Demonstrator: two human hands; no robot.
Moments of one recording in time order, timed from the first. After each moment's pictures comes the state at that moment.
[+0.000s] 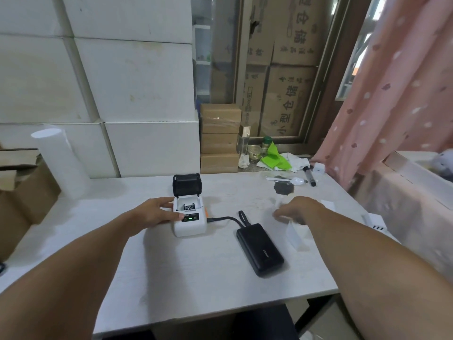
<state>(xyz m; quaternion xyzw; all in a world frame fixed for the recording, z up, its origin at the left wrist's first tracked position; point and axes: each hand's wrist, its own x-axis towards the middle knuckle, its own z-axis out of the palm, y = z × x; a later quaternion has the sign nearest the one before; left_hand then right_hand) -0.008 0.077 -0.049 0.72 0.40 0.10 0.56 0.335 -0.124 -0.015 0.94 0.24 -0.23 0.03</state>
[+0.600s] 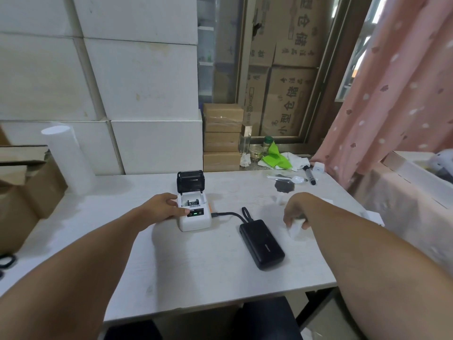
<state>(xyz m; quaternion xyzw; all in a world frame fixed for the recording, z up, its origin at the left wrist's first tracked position) 0.001 0.067 -0.046 0.71 0.45 0.11 0.53 0.320 -0.130 0.006 0.89 0.33 -0.28 0.15</state>
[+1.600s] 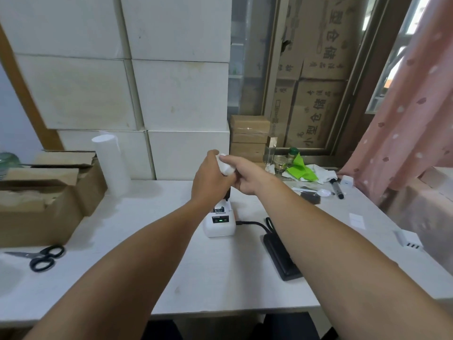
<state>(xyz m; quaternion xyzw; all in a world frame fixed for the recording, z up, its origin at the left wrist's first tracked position) 0.055 0.008 0.042 0.75 0.44 0.40 0.28 0.171 -0.008 0.066 0.53 0.25 -0.57 -0.58</state>
